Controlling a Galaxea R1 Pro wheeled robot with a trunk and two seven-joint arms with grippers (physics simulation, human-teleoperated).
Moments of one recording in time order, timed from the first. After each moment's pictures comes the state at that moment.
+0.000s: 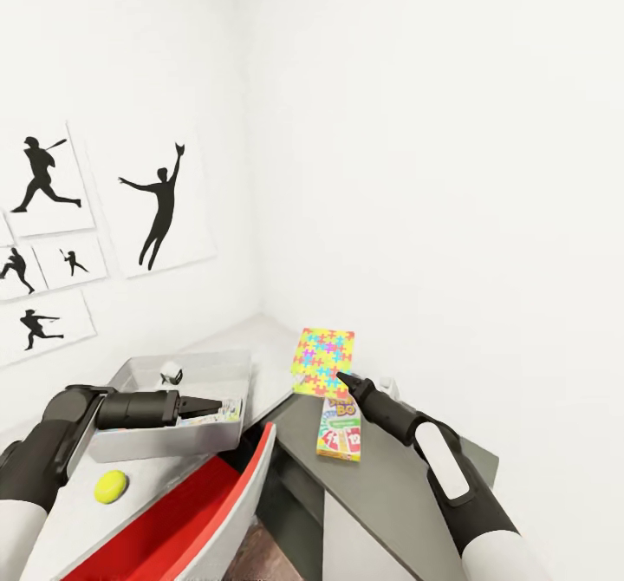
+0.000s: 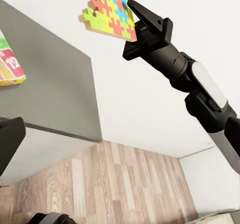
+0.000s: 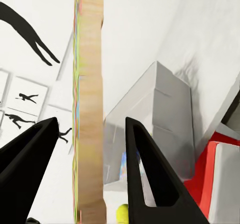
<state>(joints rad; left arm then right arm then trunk) -0.60 0.32 0.07 -1.06 0.01 1.02 -1.54 -0.51 0.06 0.01 -0.97 -0.95 0.57 0.31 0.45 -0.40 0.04</state>
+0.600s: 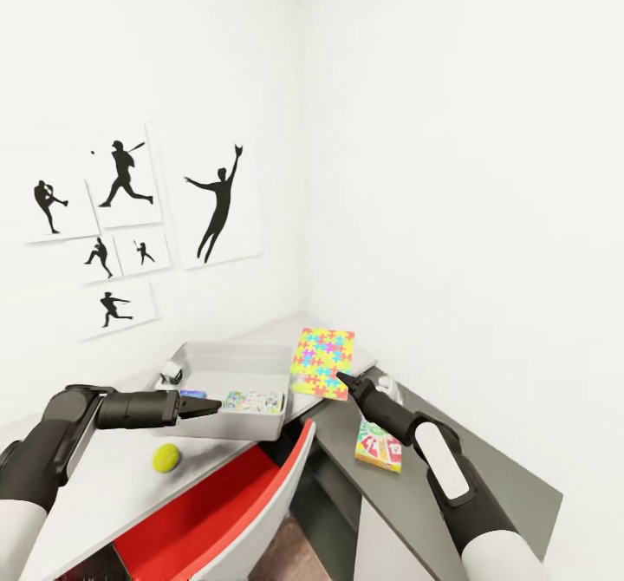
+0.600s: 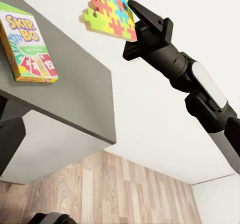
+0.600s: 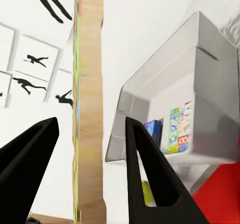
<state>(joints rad) -0.60 0.33 0.07 -1.06 0.01 1.02 -1.54 -0.51 0.06 0.01 -0.97 -0.95 0.57 0.31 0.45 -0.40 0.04</state>
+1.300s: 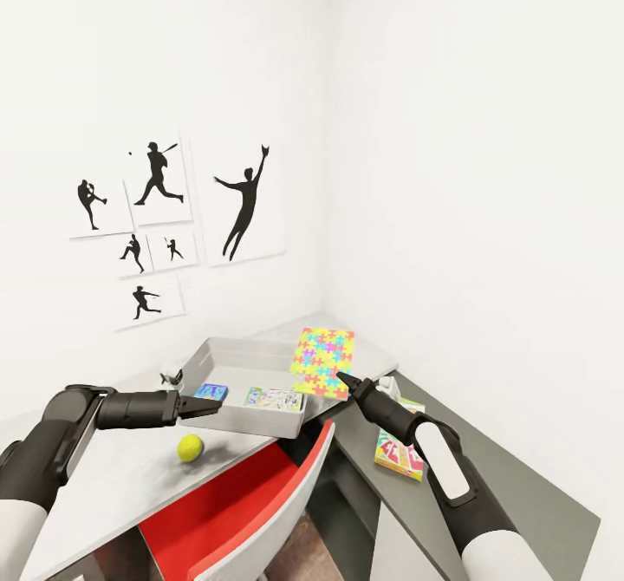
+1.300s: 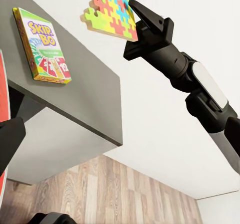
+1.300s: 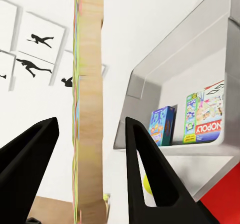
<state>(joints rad) -0.60 0.33 0.07 -1.06 0.01 1.02 -1.54 -0.51 0.06 0.00 -0.97 -0.95 0.57 0.31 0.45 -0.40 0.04</state>
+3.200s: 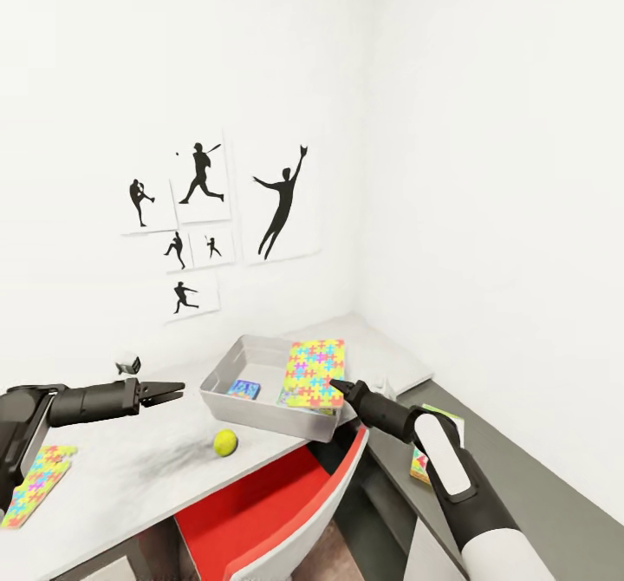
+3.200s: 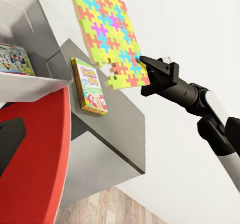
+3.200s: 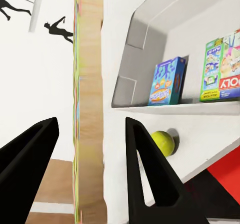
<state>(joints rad) -0.59 0.41 0.22 -1.05 0.02 1.02 -1.55 -0.51 0.06 0.03 -1.05 -0.96 0.72 0.15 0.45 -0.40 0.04</state>
